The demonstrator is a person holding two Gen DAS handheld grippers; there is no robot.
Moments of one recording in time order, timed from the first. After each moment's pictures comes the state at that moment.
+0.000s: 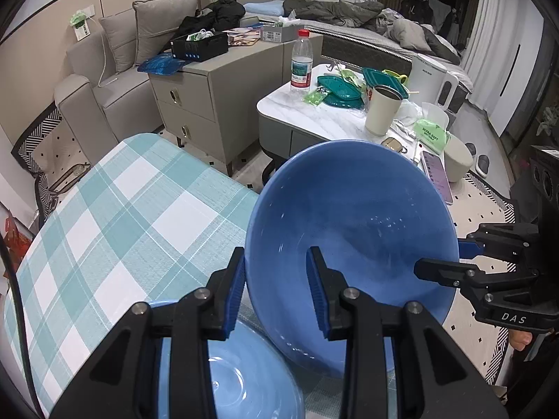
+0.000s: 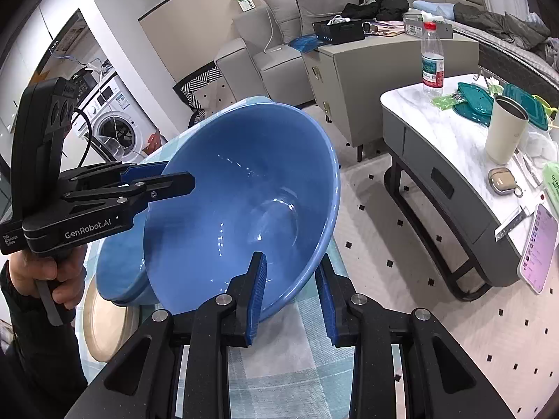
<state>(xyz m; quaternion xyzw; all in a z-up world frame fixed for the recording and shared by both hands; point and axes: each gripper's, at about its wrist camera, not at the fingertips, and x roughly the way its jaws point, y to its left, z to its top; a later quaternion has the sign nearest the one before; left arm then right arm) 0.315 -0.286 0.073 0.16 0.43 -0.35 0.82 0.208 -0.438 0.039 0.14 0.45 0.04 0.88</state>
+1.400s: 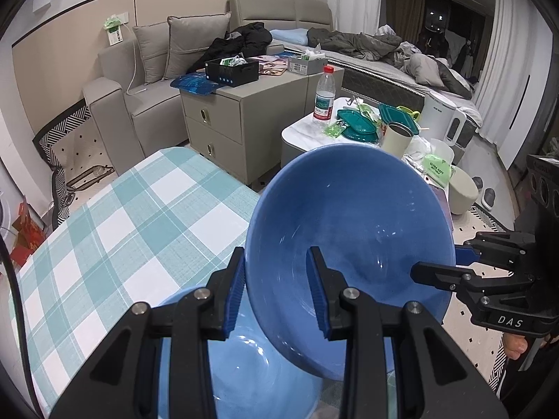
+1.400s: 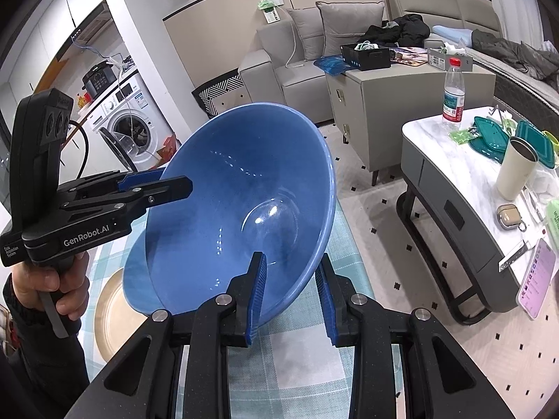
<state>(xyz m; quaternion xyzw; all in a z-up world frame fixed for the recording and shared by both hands) 0.302 -0.236 0.107 0.11 0.39 -0.32 0.86 0.211 -0.404 0.072 0.11 0.42 0.06 0.90</state>
